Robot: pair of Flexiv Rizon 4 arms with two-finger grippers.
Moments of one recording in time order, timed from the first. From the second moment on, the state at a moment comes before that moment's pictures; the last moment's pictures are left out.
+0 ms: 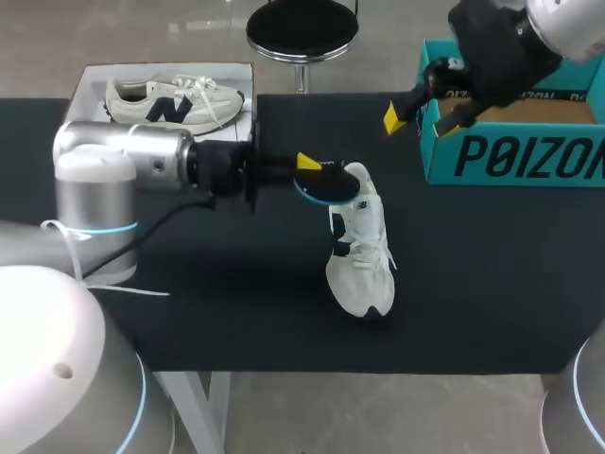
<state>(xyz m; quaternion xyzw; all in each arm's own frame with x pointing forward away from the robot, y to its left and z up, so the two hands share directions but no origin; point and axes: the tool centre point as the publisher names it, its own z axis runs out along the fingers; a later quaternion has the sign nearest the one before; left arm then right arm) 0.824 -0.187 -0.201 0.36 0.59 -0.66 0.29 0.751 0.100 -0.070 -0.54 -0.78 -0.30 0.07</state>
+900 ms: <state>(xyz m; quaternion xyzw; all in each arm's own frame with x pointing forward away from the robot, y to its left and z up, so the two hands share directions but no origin) 0.833 -0.182 -0.187 0.23 0.60 -0.73 0.24 0.741 0.099 -0.065 -0.52 -0.79 -0.32 0.05</state>
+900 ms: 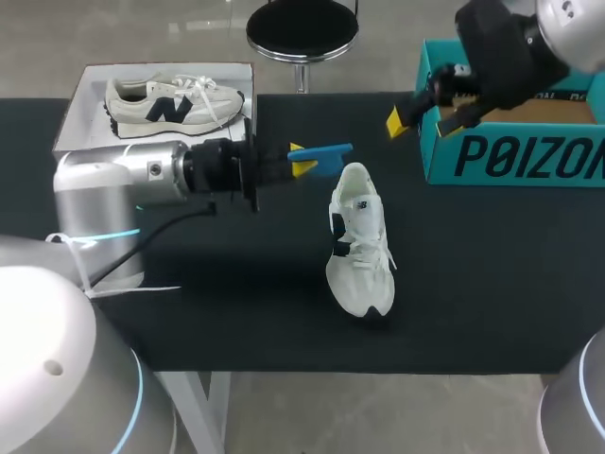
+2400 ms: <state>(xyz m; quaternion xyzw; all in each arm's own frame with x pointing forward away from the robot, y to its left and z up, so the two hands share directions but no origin) 0.841 -0.189 -0.178 -0.17 0.62 -0.75 -0.18 0.753 0.088 -0.051 -0.50 -0.79 -0.35 0.01</state>
